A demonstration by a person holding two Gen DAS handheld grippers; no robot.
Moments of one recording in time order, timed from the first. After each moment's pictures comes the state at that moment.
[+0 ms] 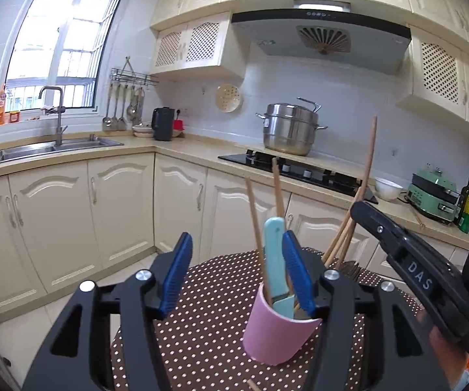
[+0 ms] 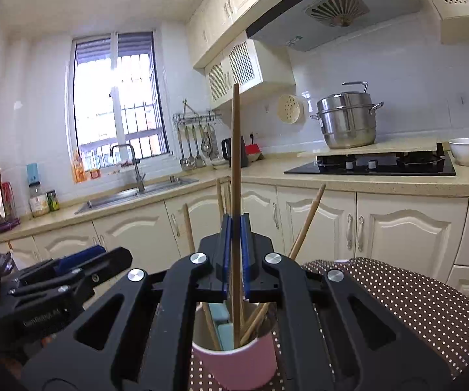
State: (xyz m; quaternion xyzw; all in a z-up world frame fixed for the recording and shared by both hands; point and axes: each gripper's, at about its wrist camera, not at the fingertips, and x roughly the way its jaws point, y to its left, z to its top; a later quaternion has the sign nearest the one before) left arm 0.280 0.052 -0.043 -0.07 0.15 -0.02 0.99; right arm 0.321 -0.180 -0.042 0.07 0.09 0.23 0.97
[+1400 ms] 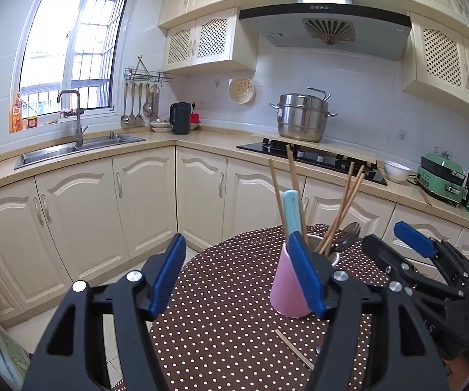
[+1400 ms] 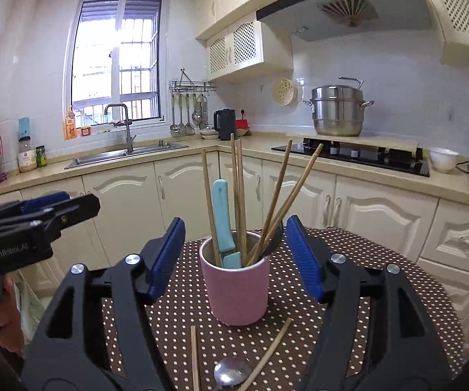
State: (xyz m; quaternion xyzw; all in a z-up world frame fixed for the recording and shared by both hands) left arm 0.209 0.069 -0.030 -0.04 0.18 0.01 0.98; right arm 0.240 -0.164 -0.054 -0.01 0.12 0.18 0.98
